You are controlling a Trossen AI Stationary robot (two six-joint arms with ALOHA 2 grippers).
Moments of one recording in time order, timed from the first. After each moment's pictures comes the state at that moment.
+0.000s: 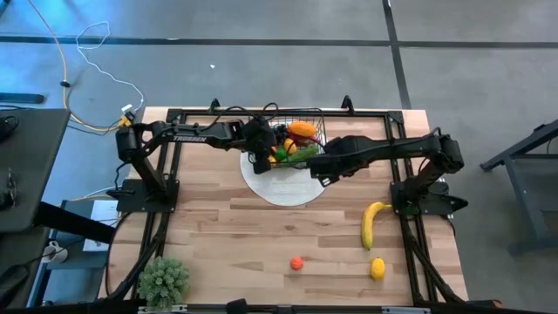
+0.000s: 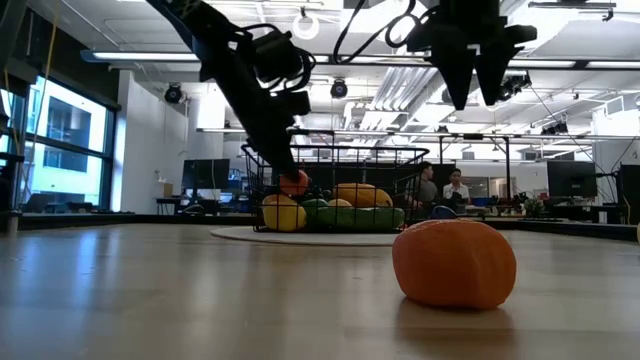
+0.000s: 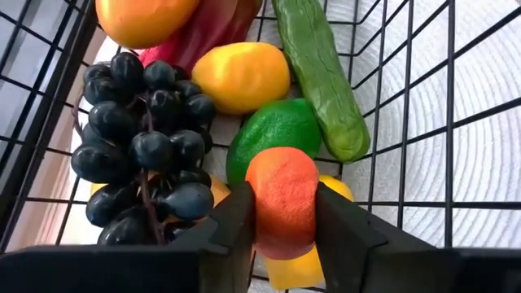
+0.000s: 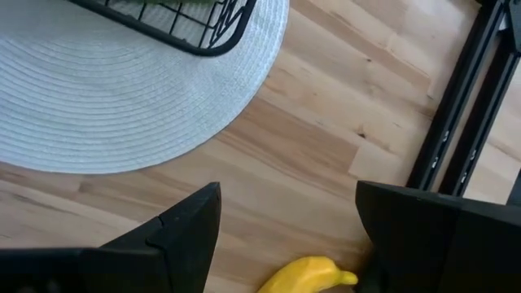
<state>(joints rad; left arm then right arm) 0.49 1.71 1.10 -0.34 -0.02 0.19 0.02 1.66 1.55 -1.57 0.32 1.14</state>
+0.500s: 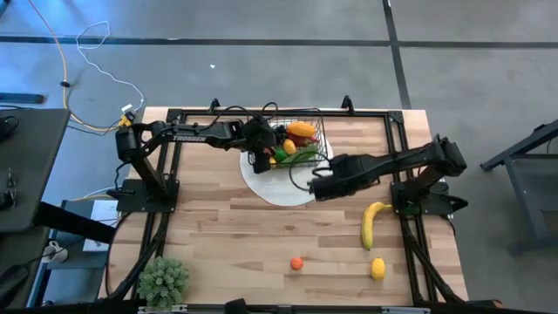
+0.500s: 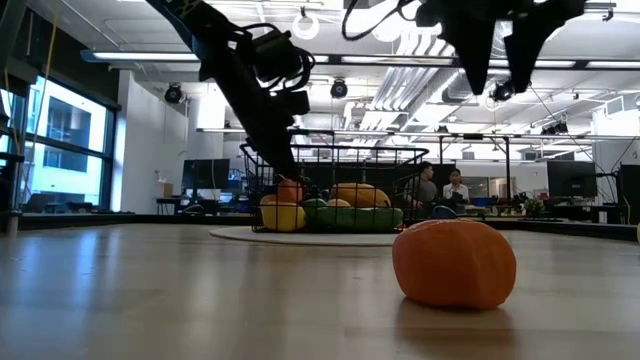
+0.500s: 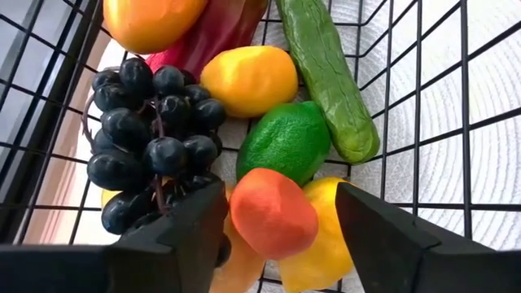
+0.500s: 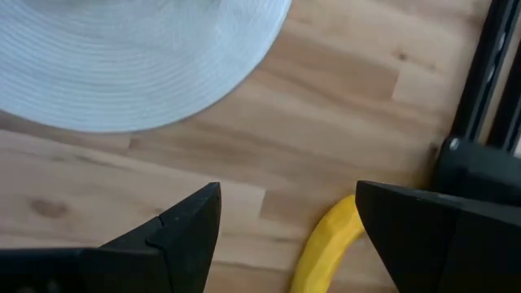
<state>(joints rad) 0.49 1.71 1.10 -0.35 -0.02 0.19 0.19 1.66 1.55 -1.57 0.22 1.49</state>
